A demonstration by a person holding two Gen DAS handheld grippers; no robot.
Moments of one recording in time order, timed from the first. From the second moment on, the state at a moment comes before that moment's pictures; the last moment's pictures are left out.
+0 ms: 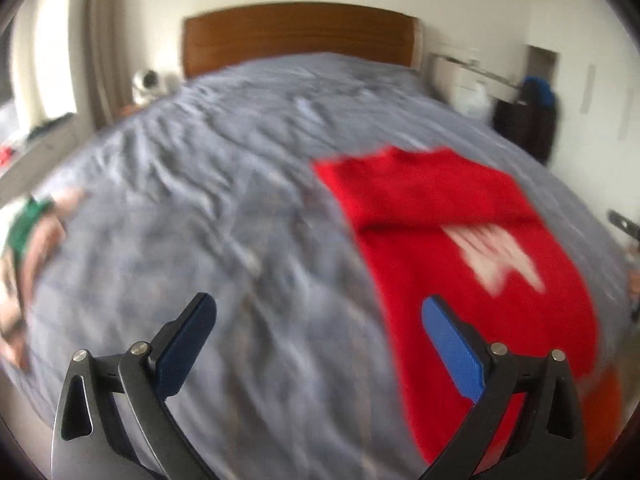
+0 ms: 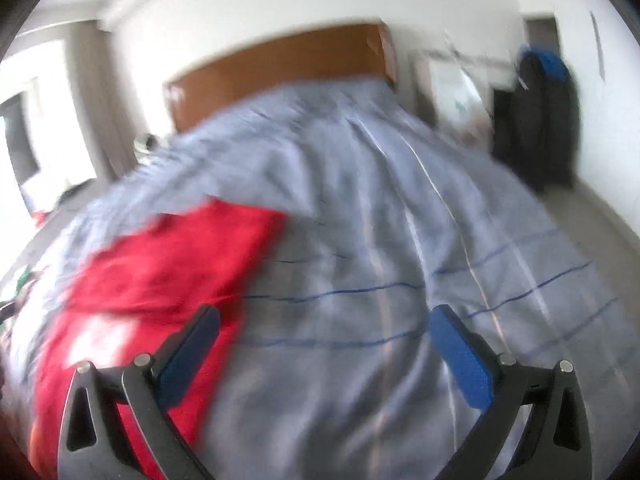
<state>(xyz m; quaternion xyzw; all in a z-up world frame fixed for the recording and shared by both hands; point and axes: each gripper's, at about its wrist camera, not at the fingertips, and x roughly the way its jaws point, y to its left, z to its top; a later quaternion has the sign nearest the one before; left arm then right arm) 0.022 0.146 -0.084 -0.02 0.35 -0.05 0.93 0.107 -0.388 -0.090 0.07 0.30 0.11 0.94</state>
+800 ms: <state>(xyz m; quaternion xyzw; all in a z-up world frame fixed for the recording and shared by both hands) -0.042 0.073 -0.173 -0.08 0.44 -0.12 0.89 -0.028 -0.292 -0.204 0.16 0.48 0.26 0.82</state>
